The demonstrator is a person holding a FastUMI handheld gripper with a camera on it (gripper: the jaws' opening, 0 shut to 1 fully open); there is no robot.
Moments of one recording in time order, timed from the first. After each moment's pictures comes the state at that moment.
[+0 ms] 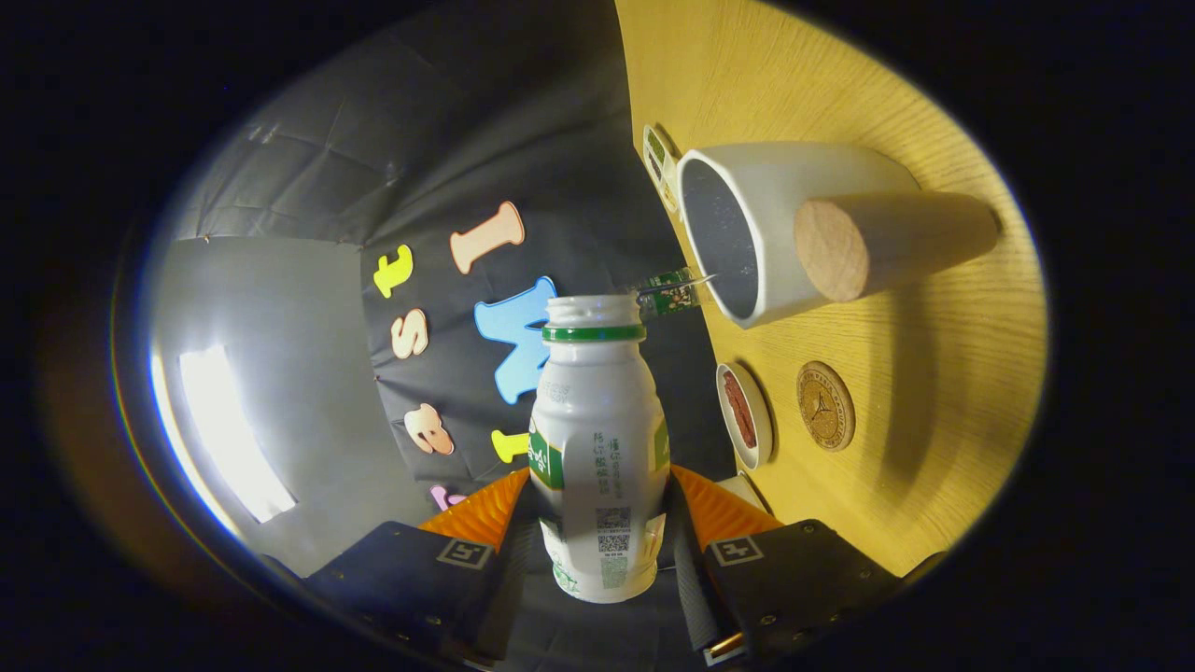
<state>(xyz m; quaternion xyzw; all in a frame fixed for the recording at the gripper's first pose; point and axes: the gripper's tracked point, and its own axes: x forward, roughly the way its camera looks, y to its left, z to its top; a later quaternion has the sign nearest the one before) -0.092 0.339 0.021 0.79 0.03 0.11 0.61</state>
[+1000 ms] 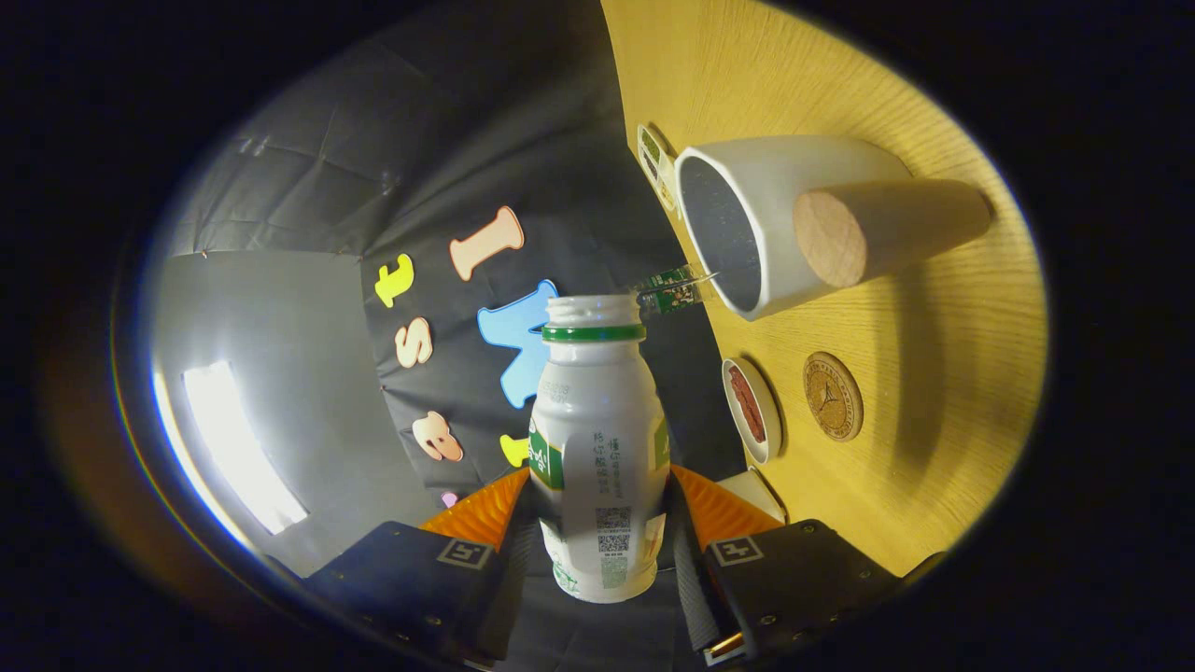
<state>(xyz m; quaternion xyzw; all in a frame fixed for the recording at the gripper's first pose) -0.092 0.340 0.026 0.80 0.02 0.11 0.59</state>
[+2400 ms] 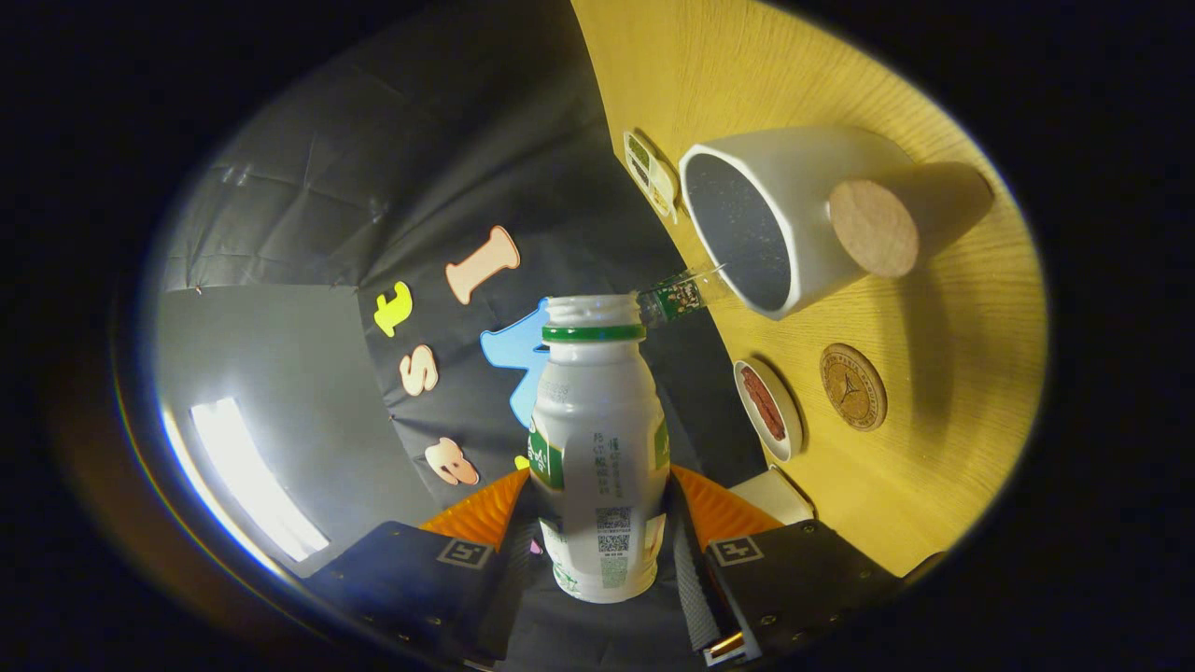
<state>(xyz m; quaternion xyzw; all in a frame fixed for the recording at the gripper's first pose) -0.086 0.338 0.033 0.83 0.01 0.09 0.55</state>
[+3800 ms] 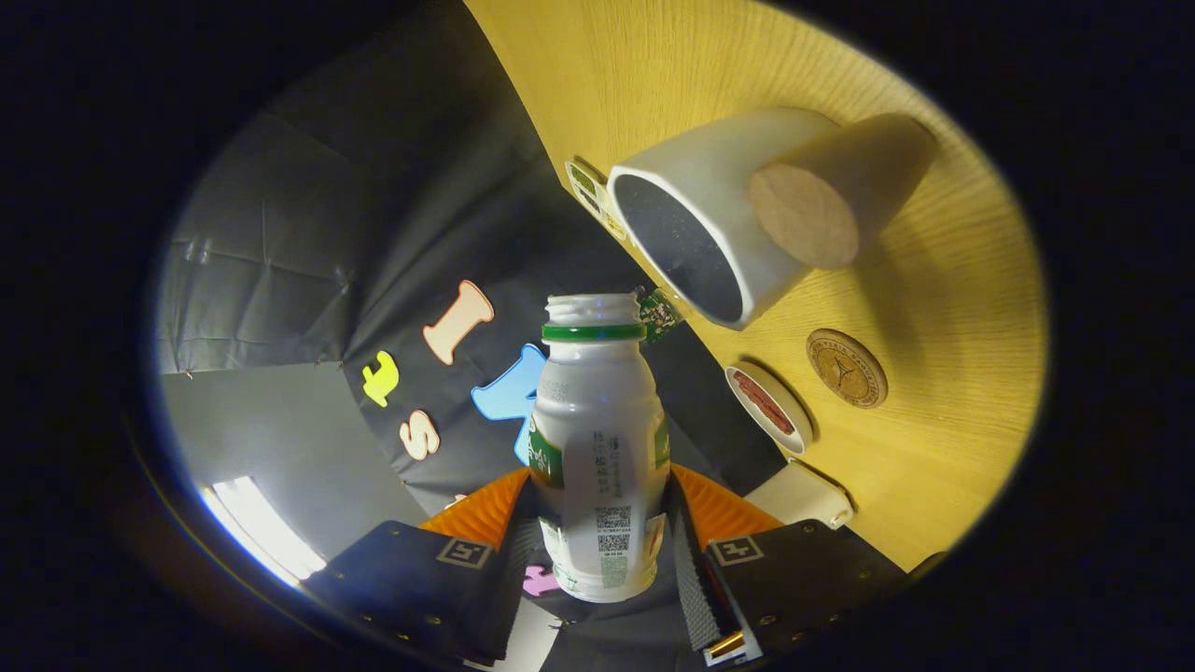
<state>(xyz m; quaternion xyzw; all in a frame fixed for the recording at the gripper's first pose) -0.073 0.324 0.026 0.89 -0.01 0.03 0.46</state>
